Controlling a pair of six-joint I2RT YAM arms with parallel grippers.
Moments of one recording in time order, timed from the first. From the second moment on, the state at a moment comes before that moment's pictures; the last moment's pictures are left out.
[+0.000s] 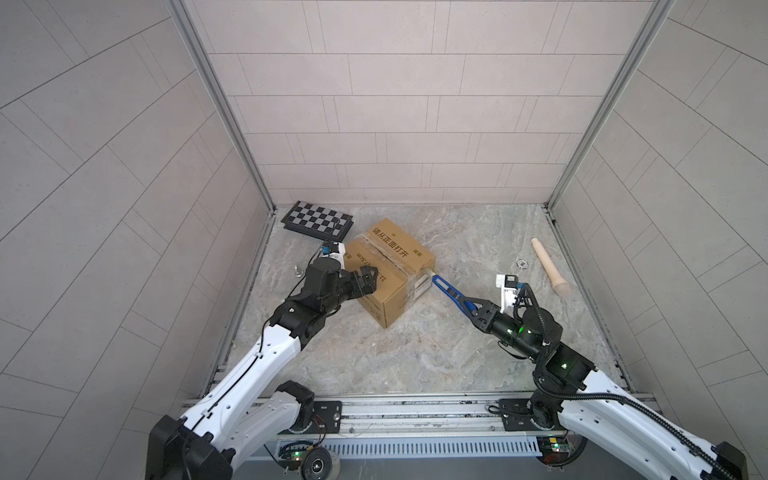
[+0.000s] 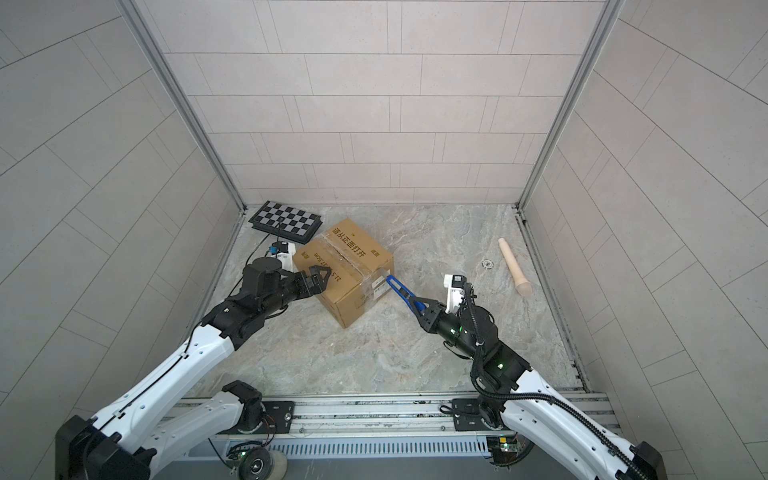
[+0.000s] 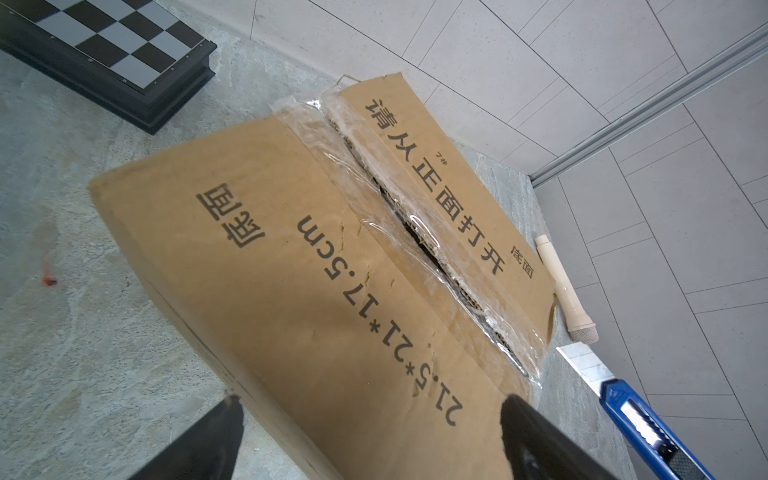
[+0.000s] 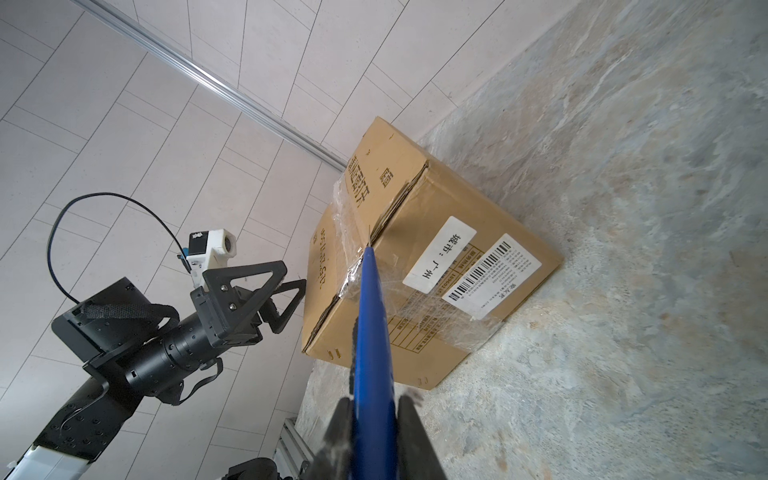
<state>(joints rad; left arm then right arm) -0.43 0.96 0.75 -0.31 0.05 -0.61 0.66 0.56 0.34 0.06 -0.08 0.99</state>
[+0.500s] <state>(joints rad) -0.43 0.97 0.74 -0.31 0.05 -0.62 0.66 0.59 0.34 0.08 -0.08 1.00</state>
